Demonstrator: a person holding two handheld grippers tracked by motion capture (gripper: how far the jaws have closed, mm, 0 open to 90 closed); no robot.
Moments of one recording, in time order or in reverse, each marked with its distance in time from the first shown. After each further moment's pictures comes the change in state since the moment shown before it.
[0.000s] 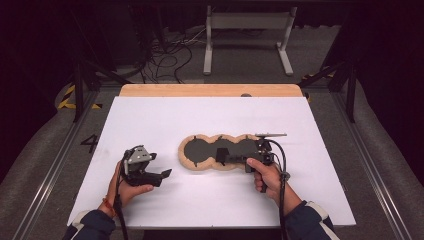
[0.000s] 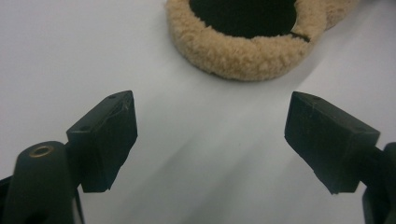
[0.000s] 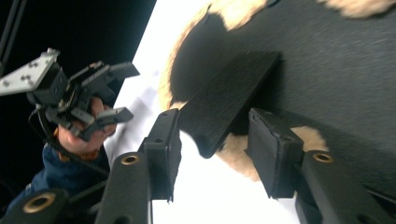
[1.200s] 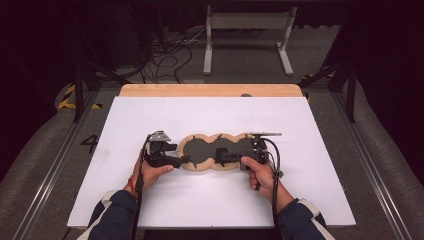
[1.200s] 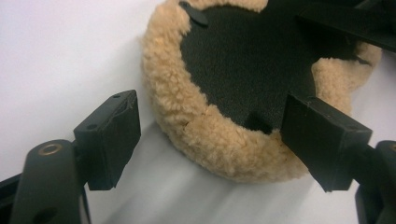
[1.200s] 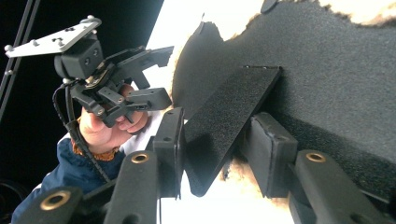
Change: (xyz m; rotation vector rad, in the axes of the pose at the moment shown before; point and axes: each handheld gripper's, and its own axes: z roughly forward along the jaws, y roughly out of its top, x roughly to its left) left arm 0.018 0.032 0.063 0.027 -0.163 -0.156; right arm -0.003 0.005 0.016 -0.006 0.035 0.001
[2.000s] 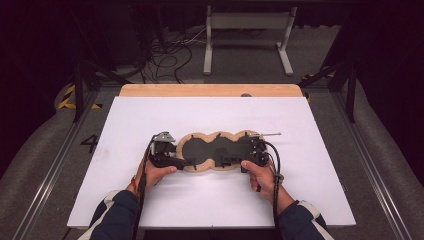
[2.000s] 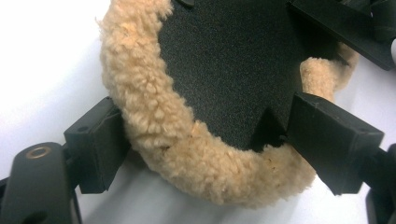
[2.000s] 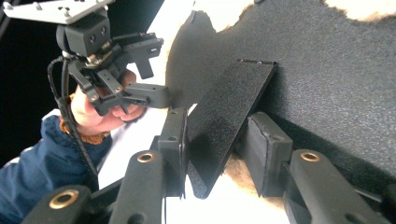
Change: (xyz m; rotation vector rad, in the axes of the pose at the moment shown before) left arm -0.004 0.003 0.009 0.000 -0.058 0.000; right arm 0.006 -0.004 -0.001 0.007 -0.028 -0.151
